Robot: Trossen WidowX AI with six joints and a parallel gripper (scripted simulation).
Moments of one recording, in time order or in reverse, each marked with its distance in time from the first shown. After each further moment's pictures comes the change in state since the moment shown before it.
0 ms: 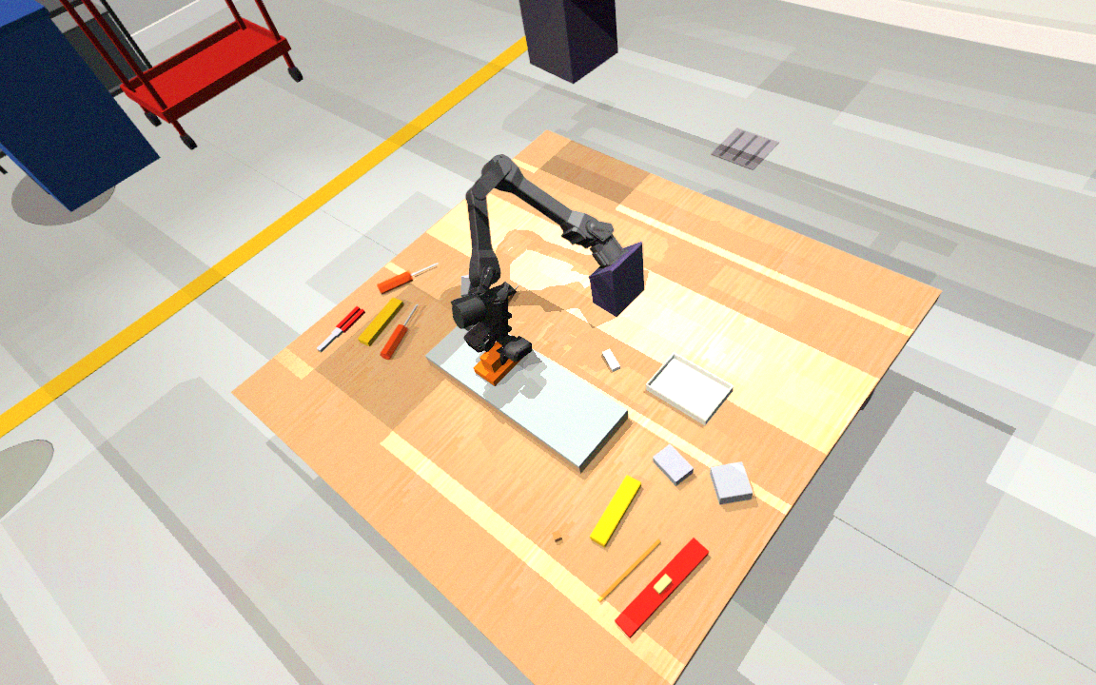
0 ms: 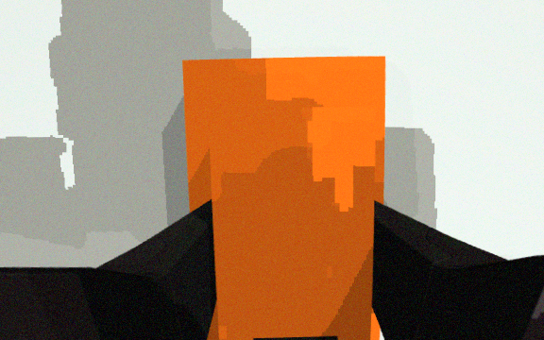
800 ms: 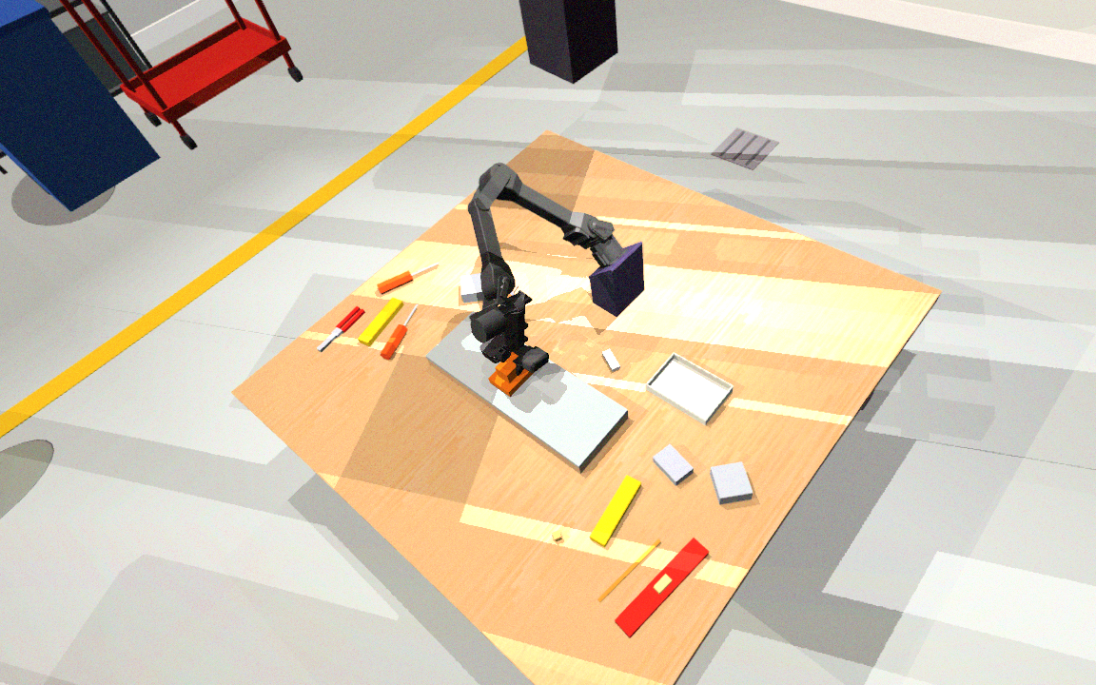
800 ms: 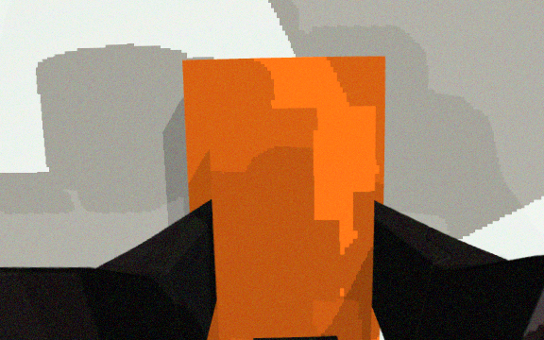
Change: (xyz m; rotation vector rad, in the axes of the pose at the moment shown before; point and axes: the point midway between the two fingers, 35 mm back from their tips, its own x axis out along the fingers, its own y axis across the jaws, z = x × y) arm 0.000 0.053 -0.001 -0.001 0.000 0.002
